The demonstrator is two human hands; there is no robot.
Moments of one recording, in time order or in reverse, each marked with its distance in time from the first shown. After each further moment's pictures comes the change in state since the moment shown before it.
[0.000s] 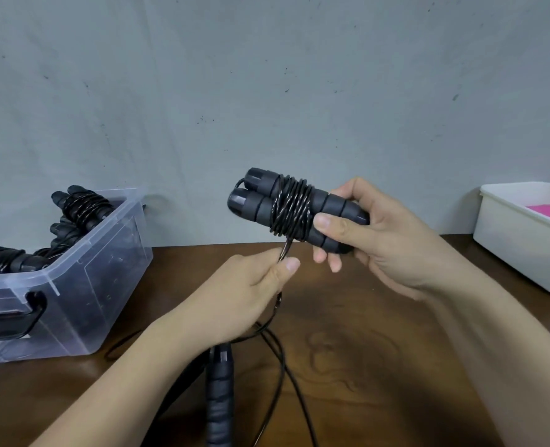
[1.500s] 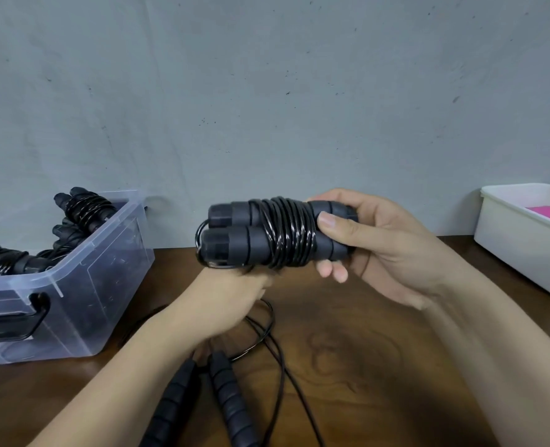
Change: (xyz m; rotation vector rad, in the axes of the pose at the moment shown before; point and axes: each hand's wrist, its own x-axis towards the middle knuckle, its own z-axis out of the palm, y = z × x) left_hand 0.013 -0.014 0.012 -0.260 -0.037 -0.271; right_hand -0.004 -0.008 0.008 0.288 -0.202 0.034
